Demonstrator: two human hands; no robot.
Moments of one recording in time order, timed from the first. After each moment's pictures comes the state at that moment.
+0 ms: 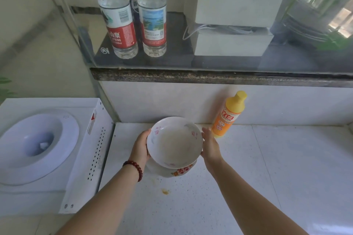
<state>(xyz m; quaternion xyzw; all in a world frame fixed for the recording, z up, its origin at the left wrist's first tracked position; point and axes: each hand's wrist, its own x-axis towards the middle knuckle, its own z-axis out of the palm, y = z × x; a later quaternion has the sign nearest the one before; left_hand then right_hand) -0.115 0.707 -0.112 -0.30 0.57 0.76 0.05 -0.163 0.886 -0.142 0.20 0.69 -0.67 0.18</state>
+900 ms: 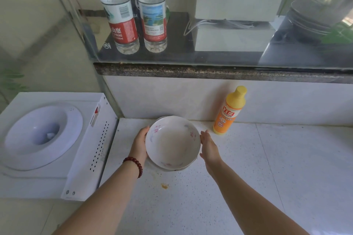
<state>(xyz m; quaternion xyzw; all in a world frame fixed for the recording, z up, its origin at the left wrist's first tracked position) -0.106 0.712 -0.124 -0.34 0.56 0.76 0.02 -0.146 0.896 -0.148 0.17 0.70 -0.65 0.23</state>
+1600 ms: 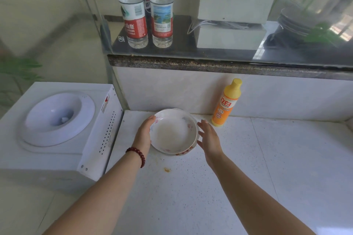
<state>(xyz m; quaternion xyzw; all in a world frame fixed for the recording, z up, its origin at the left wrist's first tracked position) -0.065 0.718 -0.092 -0.28 0.58 0.76 0.01 -0.101 0.892 -0.107 0.13 0.69 -0.69 0.16</state>
